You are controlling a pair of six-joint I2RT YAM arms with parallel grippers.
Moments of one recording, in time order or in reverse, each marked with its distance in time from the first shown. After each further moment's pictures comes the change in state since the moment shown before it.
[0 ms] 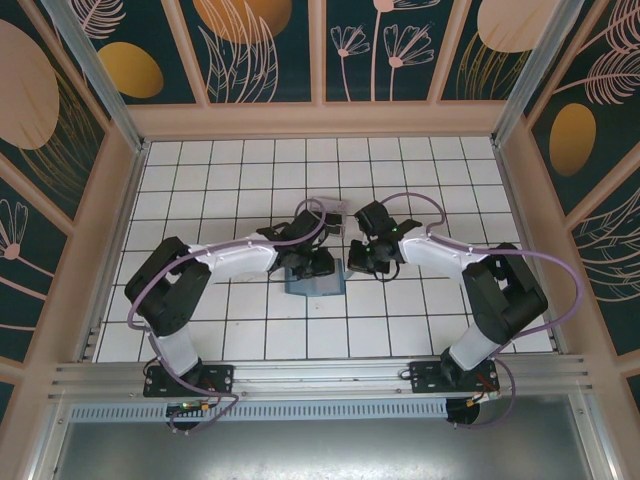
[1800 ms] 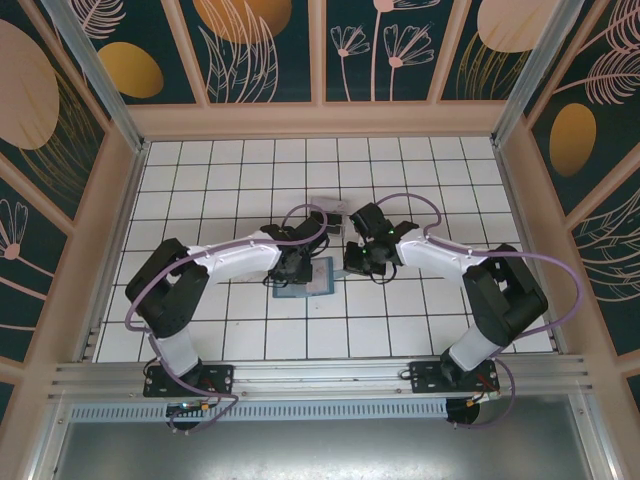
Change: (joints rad) left arm -0.028 -0.010 0.082 -0.441 -0.409 0.076; right arm 0.037 -0.010 0.008 0.001 0.000 0.021
